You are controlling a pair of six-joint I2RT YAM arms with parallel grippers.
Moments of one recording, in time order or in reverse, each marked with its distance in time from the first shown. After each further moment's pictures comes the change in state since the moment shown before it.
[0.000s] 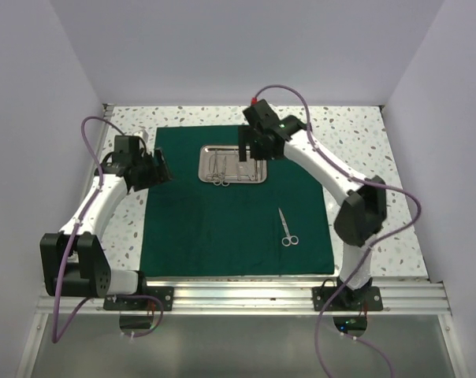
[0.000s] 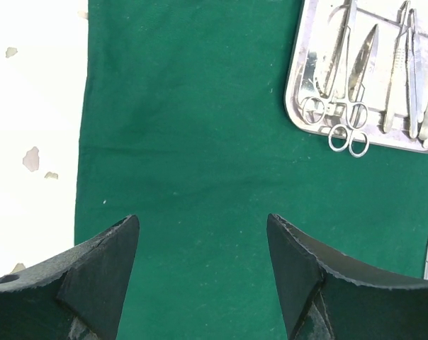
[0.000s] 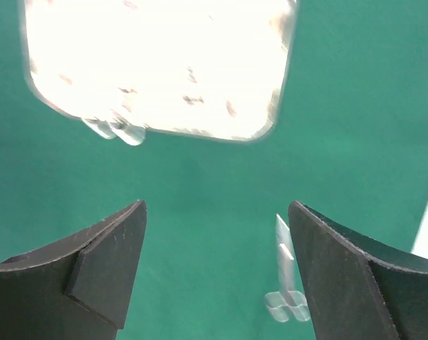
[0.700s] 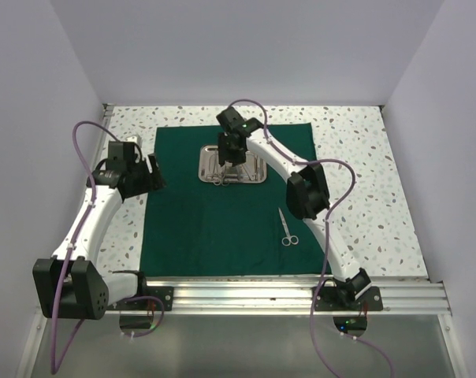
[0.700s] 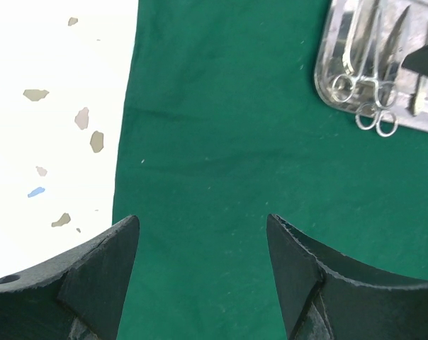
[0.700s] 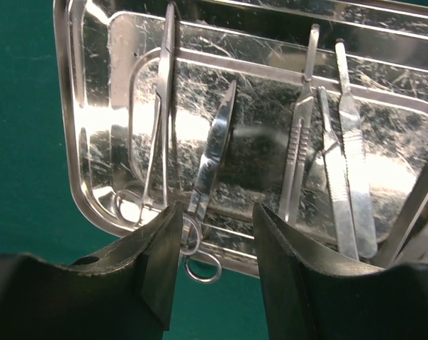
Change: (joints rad) left arm 0.000 -0.145 -0.024 -0.119 -0.088 0.028; right arm 0.001 0.698 0.647 -0.021 -0.224 0.033
